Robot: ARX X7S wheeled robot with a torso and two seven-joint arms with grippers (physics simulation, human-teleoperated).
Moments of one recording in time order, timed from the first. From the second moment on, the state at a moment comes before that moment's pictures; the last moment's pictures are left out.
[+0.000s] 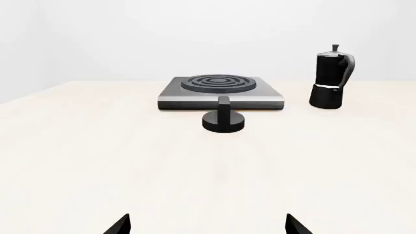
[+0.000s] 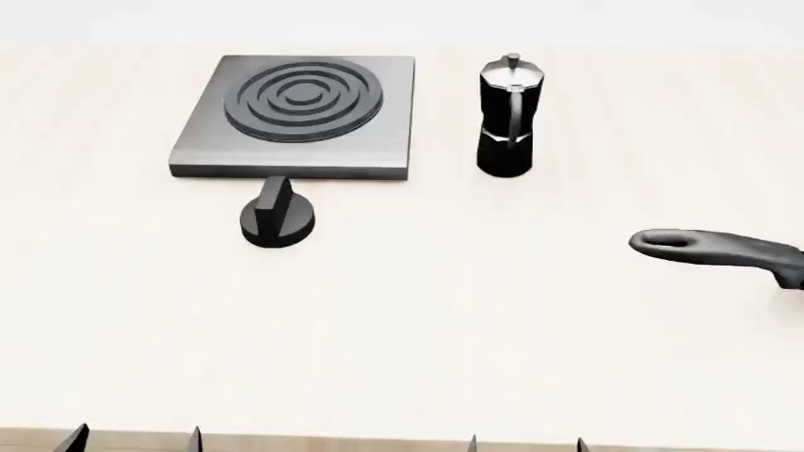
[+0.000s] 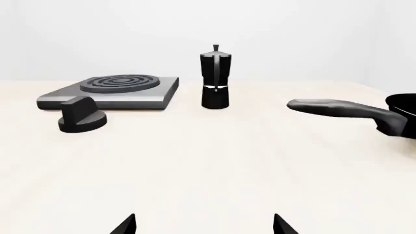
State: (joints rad) left arm 0.00 0.00 0.00 0.00 0.00 0.00 0.00; right arm 0.00 0.00 0.00 0.00 0.00 0.00 0.00
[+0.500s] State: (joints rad) left arm 0.01 -0.05 0.07 0.00 -0.05 0.03 -0.03; right arm 0.00 0.05 -0.06 0.00 0.03 0.00 0.06
